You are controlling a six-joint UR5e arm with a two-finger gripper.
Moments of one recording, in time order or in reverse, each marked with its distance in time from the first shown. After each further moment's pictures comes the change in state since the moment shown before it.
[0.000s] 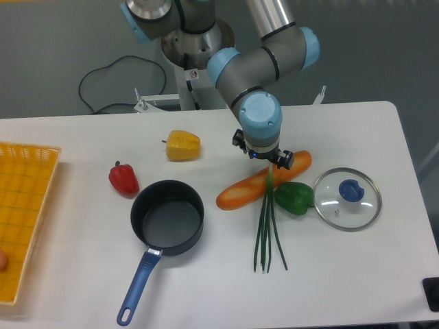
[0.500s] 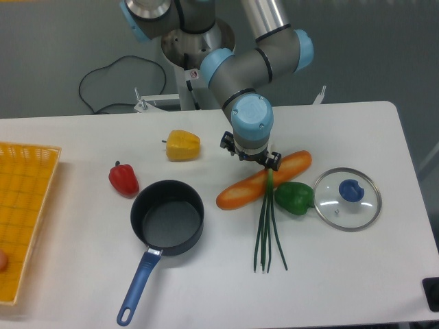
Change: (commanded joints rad) arm -0.052 0.008 -0.014 0.000 -0.066 -0.091
